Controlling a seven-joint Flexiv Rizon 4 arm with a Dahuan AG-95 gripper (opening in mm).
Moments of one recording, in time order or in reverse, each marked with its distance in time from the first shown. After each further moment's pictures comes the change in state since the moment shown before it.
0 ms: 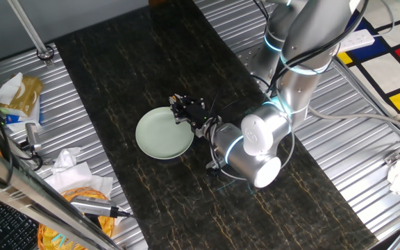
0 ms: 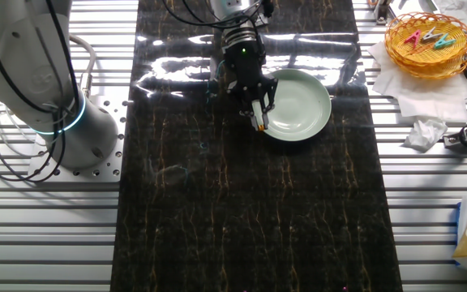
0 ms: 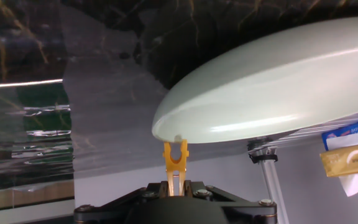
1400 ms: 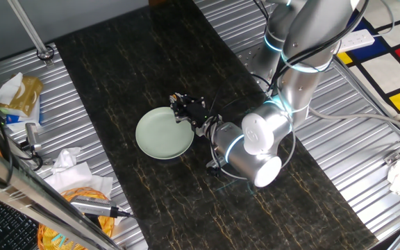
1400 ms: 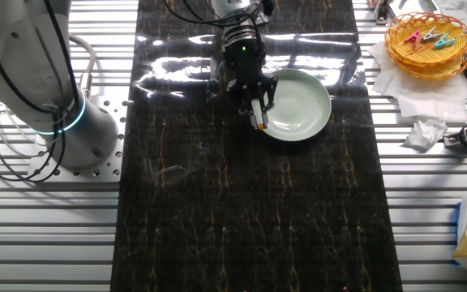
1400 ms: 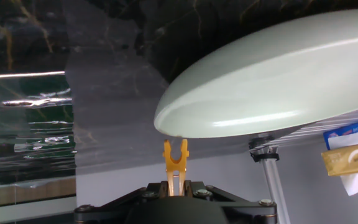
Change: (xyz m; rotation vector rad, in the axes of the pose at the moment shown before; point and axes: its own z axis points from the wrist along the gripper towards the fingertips) arm 0.007 0.003 -0.002 -0.006 0.001 -0.002
